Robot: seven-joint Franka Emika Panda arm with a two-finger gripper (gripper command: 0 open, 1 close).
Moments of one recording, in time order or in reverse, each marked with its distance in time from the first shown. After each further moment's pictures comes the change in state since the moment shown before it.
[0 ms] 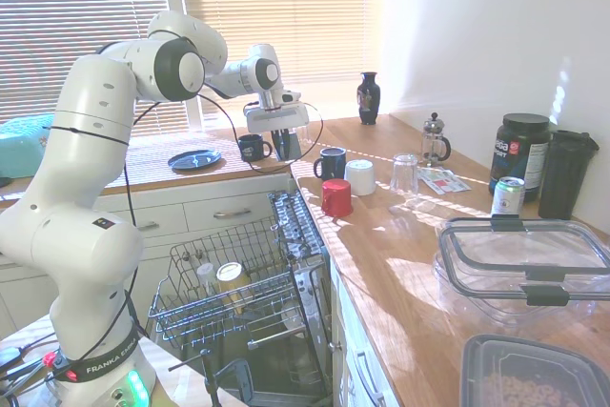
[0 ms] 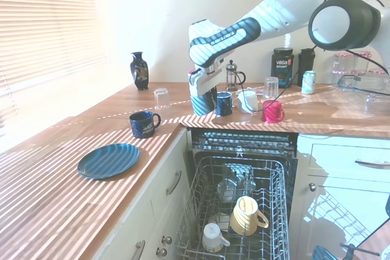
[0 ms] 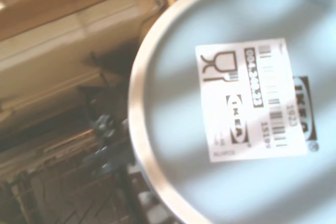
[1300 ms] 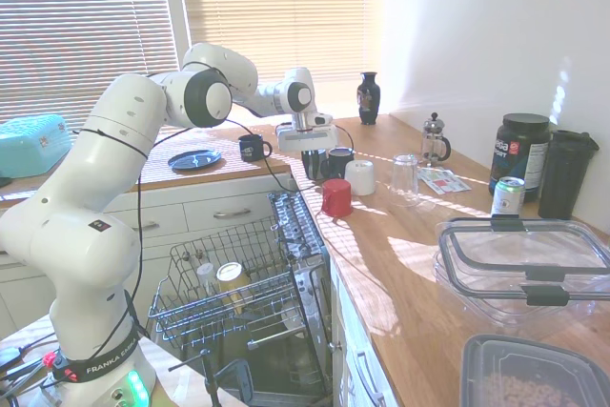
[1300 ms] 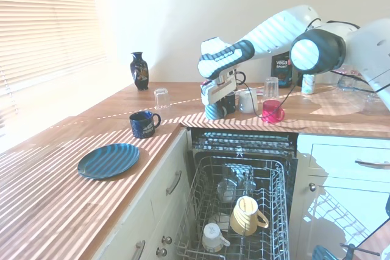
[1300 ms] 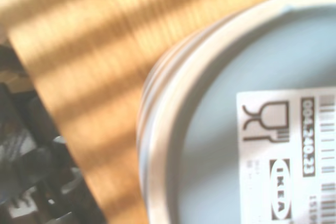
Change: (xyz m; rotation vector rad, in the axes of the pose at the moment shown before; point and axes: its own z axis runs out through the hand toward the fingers) arm 0.066 0.040 0.083 -0.027 -0.046 0.061
